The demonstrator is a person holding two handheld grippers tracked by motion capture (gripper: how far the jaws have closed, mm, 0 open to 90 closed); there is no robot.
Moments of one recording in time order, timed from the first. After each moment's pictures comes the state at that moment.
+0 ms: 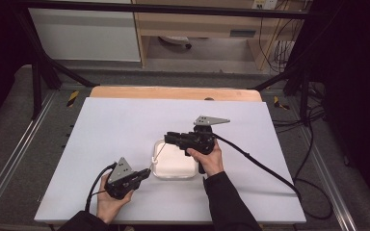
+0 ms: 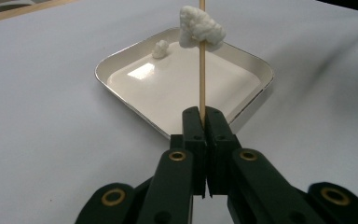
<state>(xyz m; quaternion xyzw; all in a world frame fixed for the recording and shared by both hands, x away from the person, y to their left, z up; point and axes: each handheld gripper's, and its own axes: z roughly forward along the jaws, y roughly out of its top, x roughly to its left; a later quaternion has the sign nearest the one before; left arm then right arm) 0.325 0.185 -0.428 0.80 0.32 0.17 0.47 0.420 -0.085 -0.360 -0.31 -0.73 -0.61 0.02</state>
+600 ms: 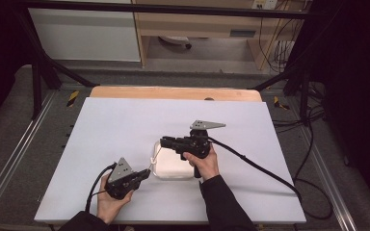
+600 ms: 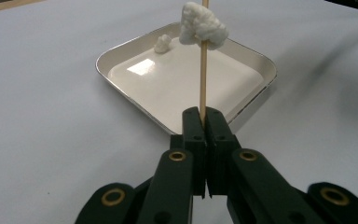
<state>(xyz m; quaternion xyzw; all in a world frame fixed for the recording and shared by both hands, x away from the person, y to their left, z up) 0.325 0.185 -0.432 0.80 0.33 0.16 0.47 0.415 -0.075 -0.372 -0.31 -0.72 -0.62 0.04</state>
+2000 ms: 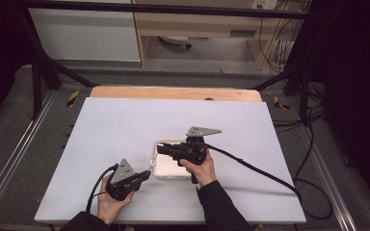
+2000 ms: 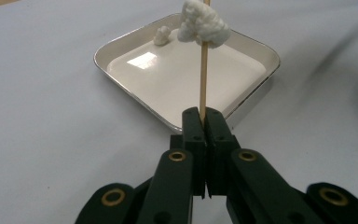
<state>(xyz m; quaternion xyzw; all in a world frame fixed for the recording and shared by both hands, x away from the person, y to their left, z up) 0.324 0.182 -0.433 0.81 0.32 0.17 0.46 0.403 -0.066 -0.384 -0.30 -0.73 -0.62 0.04</state>
